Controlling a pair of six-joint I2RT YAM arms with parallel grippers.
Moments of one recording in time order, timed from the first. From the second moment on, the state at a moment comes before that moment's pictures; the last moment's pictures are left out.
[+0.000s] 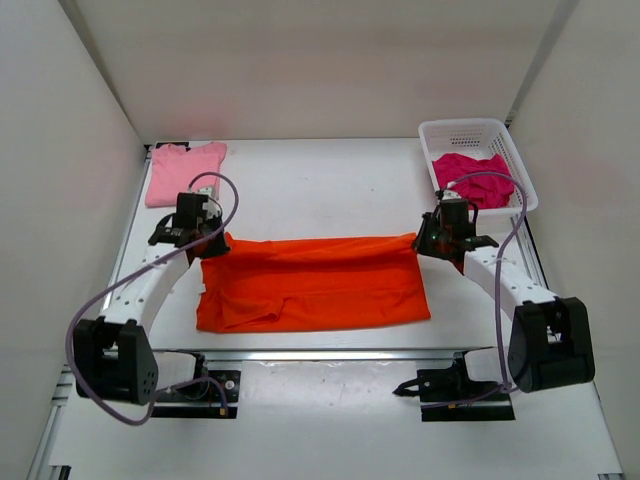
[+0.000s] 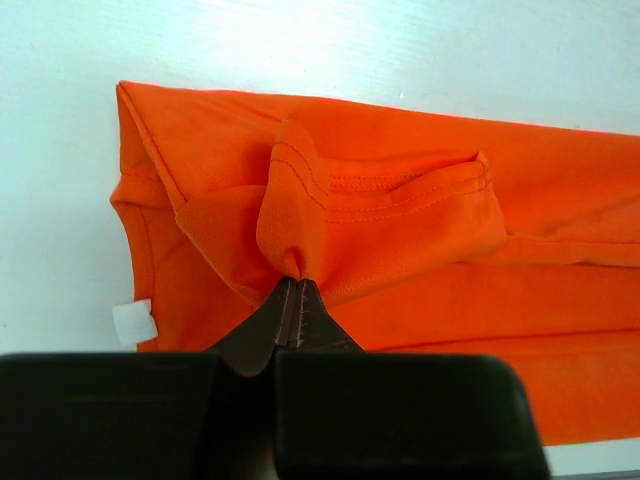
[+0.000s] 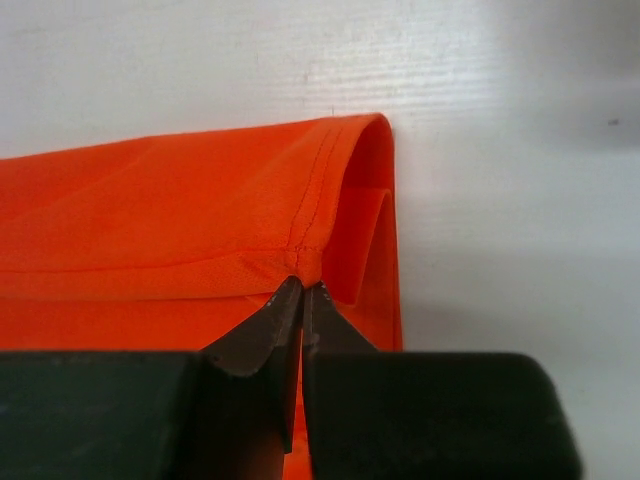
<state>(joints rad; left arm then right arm) -0.12 1.28 0.92 -0.55 0.01 -0.31 0.15 1.33 0.76 -0.21 -0.10 0.35</state>
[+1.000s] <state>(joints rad) -0.11 0.96 0.72 -0.64 0.05 -0.29 0.20 1.21 0.63 -0.28 -0.12 0.36</state>
